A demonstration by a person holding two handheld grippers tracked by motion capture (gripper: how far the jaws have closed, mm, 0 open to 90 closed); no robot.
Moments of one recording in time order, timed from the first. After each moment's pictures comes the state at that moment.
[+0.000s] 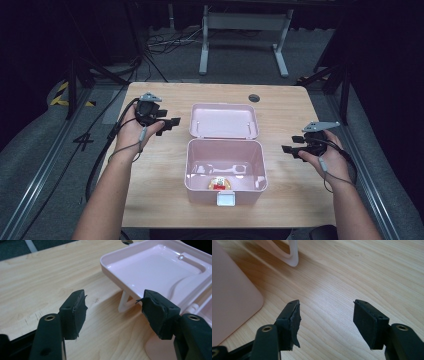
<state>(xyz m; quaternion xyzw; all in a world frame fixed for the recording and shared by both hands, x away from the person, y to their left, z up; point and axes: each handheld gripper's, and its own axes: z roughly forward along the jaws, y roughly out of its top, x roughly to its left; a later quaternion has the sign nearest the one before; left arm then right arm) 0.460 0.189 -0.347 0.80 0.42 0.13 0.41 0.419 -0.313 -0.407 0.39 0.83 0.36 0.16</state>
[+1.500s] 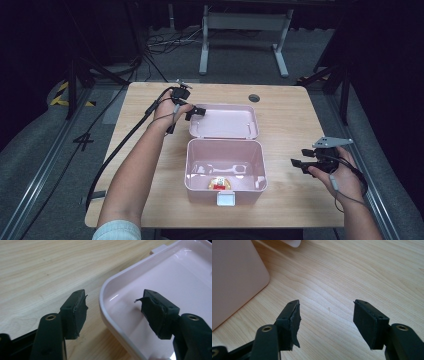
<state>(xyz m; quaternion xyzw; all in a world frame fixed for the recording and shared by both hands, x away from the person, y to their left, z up) 0.571 0.127 -0.406 0.81 0.44 0.00 0.39 0.373 -0.331 -0.413 0.41 0.83 0.34 0.17</state>
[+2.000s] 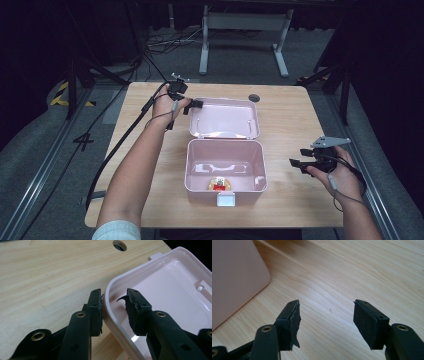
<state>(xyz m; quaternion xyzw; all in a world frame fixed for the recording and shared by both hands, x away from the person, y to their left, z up) 0.565 0.131 -0.375 0.80 0.43 0.02 0.42 0.376 -0.327 -0.414 0.40 0.83 0.34 0.17</state>
